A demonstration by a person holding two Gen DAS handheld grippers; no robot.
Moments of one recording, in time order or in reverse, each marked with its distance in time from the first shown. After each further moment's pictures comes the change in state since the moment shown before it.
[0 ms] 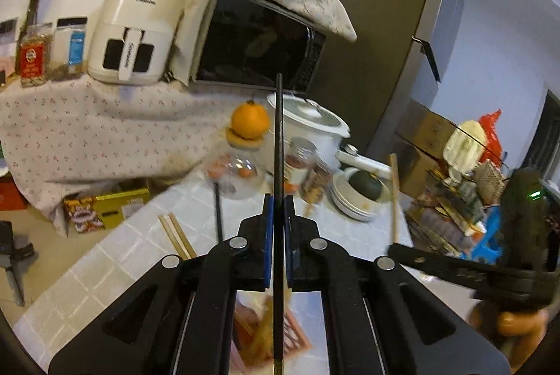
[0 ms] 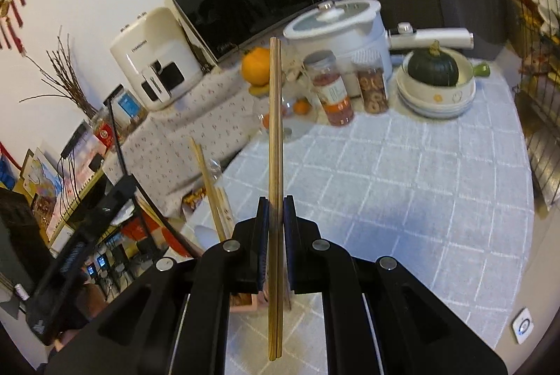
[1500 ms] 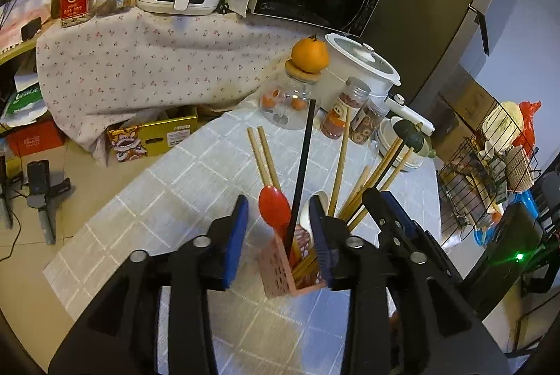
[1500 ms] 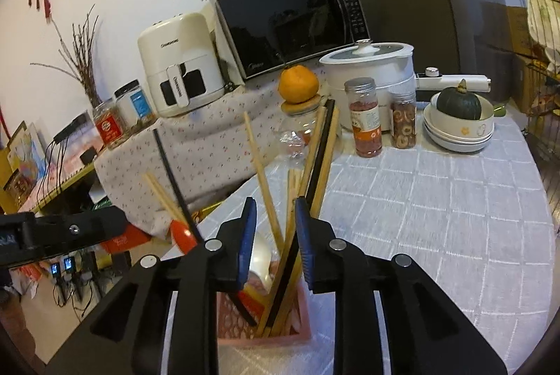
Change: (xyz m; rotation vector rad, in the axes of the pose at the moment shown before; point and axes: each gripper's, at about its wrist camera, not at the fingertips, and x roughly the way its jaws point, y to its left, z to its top) left arm -0.024 0.039 -0.008 -0.115 0.307 0.154; right arm 0.040 0.061 -0.062 -0.154 -0.207 -0.039
